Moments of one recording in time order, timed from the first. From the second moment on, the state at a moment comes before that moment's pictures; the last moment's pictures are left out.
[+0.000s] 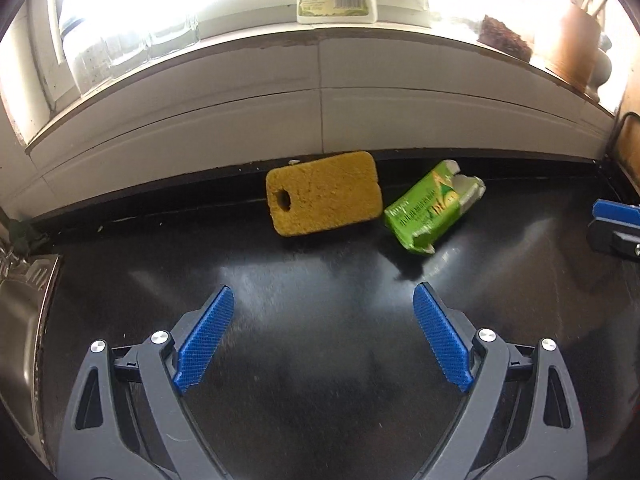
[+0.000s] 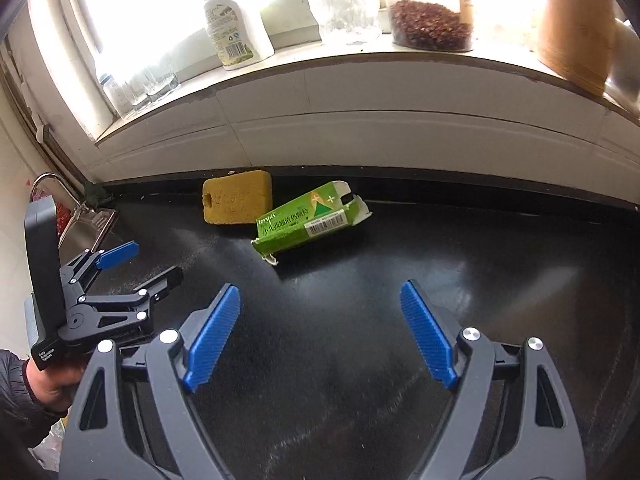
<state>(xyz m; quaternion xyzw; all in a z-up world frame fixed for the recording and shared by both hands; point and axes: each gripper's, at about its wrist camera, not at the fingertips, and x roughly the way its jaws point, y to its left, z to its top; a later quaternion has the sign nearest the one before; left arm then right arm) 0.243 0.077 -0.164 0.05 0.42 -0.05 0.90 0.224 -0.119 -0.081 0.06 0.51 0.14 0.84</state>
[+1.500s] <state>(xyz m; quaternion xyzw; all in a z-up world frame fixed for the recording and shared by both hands) 0.147 0.073 -0.109 0.00 0.40 -0.07 0.91 0.175 -0.124 -0.059 0.05 0.51 0.16 0.84</state>
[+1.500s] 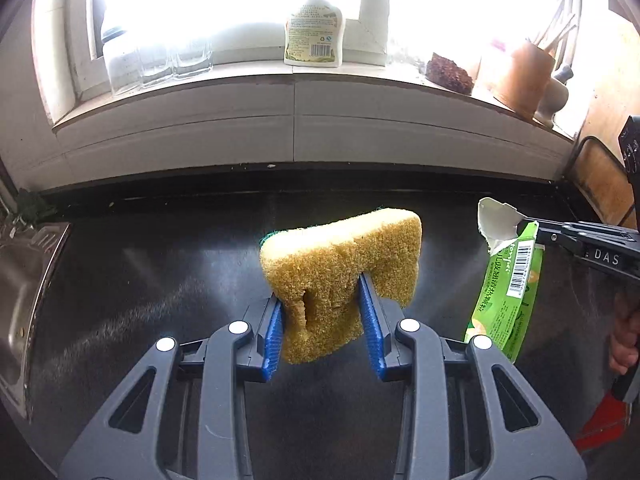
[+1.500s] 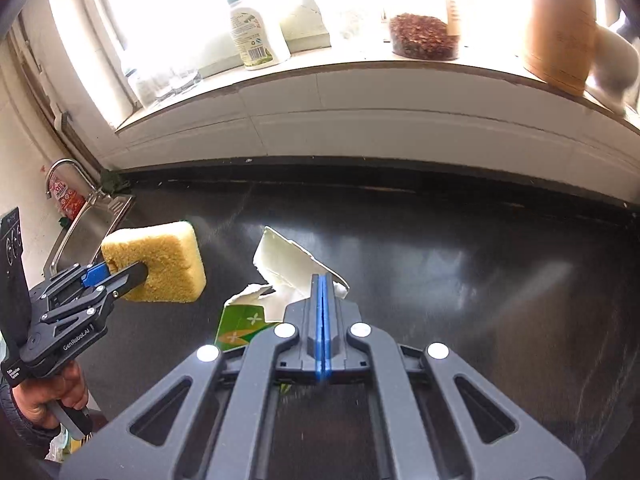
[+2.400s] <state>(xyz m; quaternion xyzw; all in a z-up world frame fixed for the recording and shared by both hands) 0.022 0.118 -0.088 -0.04 0.38 0.08 0.92 0.124 -0.020 -0.031 -0.01 0.49 0.32 0.81</state>
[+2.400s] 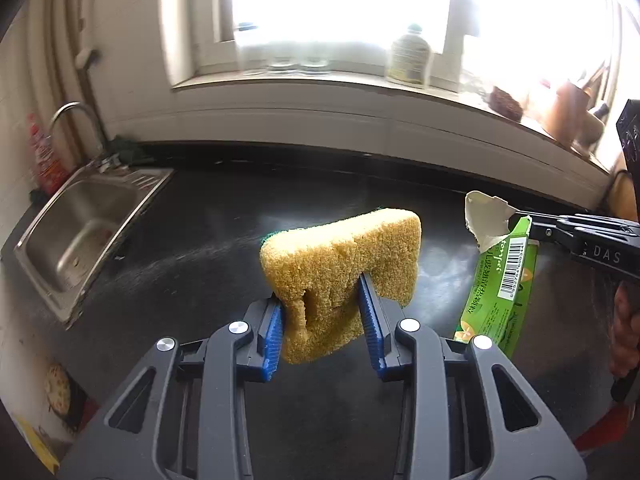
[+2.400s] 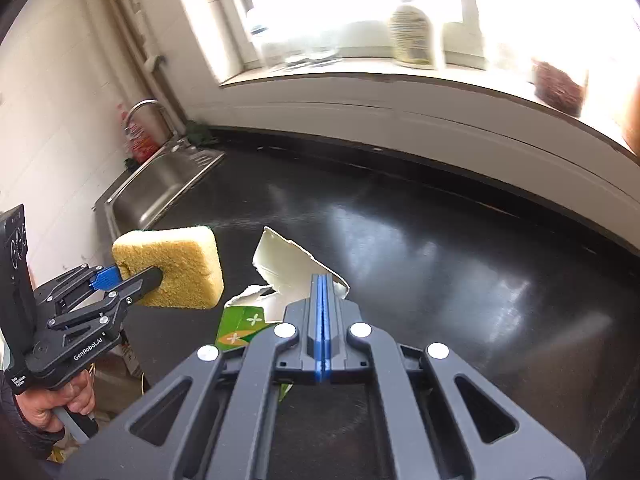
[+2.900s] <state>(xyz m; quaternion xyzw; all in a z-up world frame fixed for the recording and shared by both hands) -0.218 0.282 -0.101 -0.18 0.36 0.40 0.82 -0.019 0.244 -0.014 -0.13 0.44 0.62 0.64</state>
